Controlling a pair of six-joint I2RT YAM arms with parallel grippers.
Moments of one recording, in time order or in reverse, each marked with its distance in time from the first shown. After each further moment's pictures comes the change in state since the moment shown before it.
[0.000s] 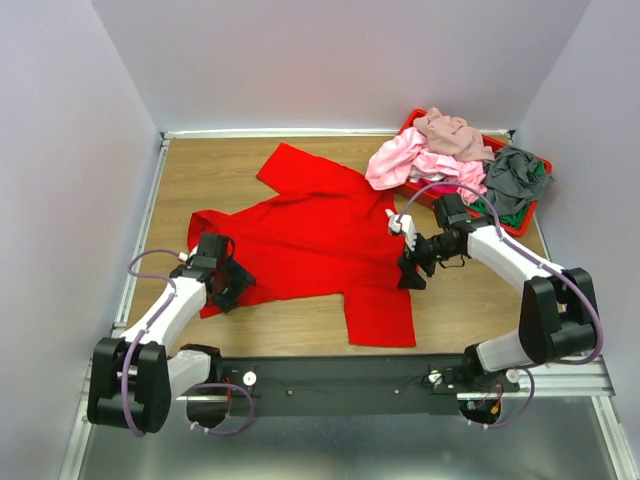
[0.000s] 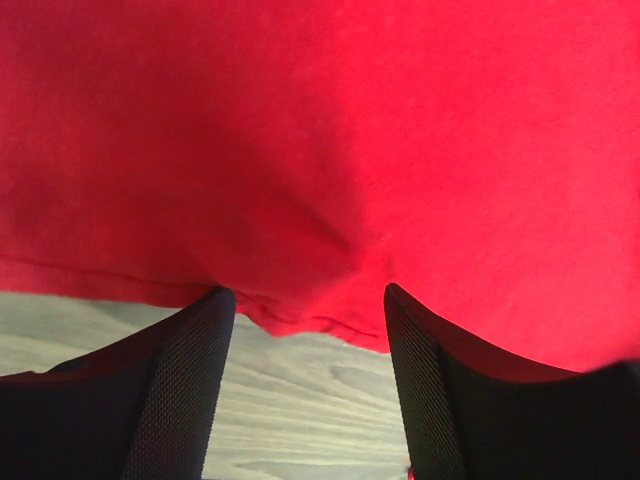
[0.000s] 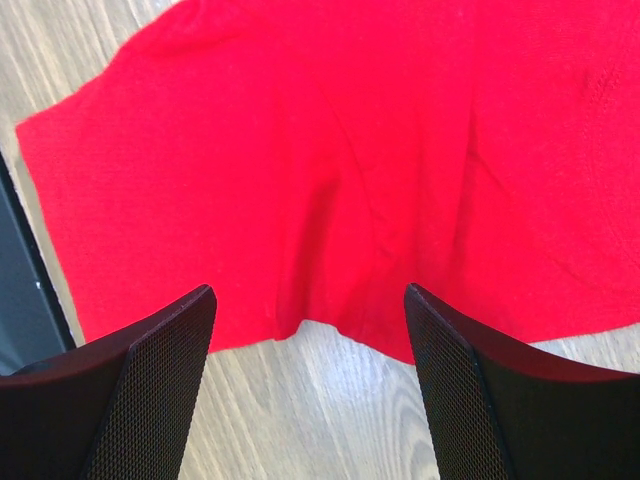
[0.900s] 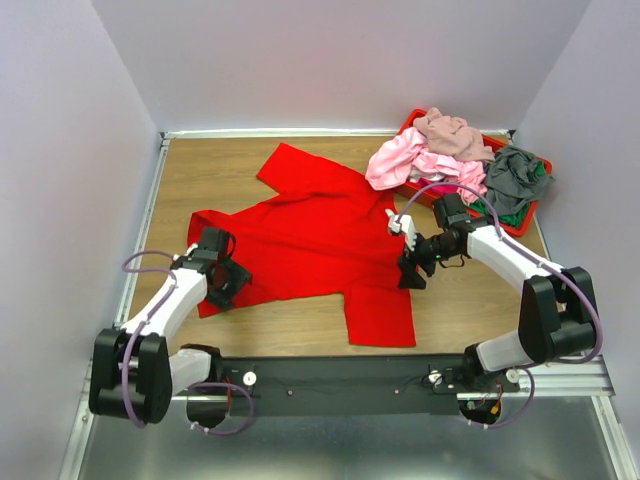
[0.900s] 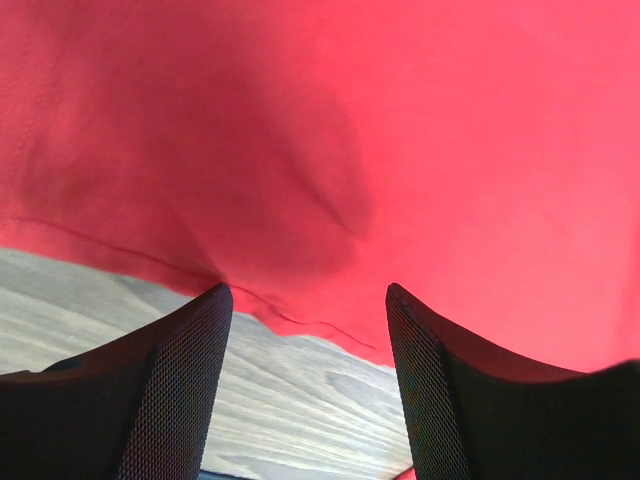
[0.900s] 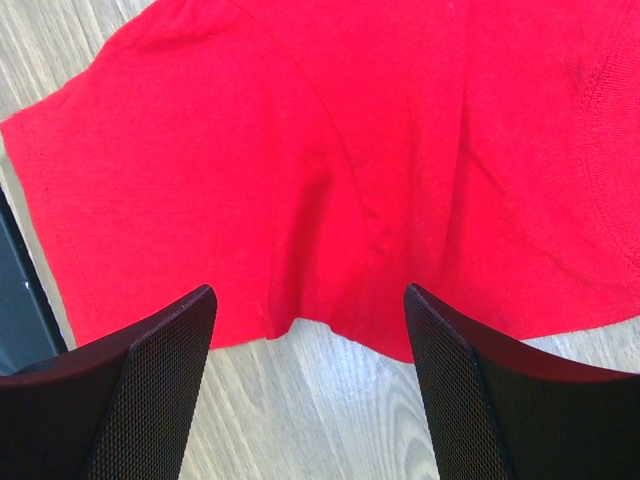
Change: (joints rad) left arm -0.001 0.034 0.065 -0.088 -0.072 -0.092; right arm 0.000 0.005 -0.002 0.010 0.018 0.000
